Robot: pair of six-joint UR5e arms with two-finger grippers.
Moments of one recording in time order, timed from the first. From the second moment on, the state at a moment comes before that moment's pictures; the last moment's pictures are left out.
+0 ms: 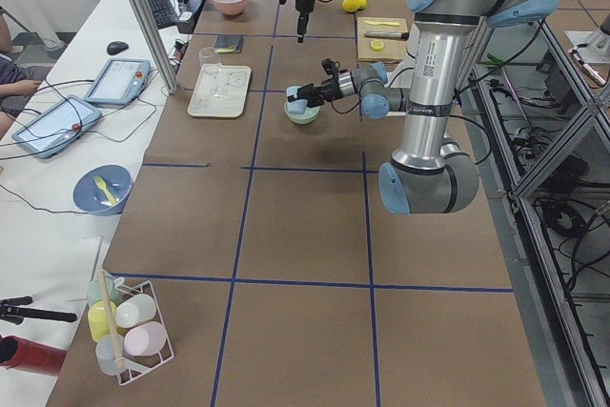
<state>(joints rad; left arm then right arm) -0.18 -1.85 -1.87 -1.79 -0.43 -0.25 0.65 -1.09 1.89 -1.48 1.98 1.28</state>
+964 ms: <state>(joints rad) -0.17 -1.87 -1.80 -1.78 -0.31 0.19 0.65 -1.09 1.90 -1.48 1.98 1.28</state>
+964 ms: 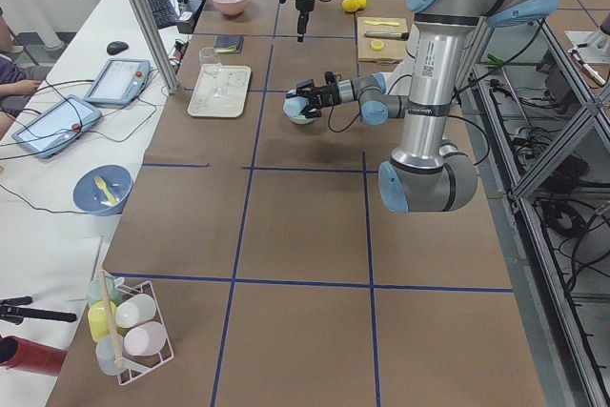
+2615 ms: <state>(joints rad) -0.18 -1.88 -1.87 -1.80 -0.26 0.43 0.65 -1.09 1.90 -1.48 1.98 1.29</state>
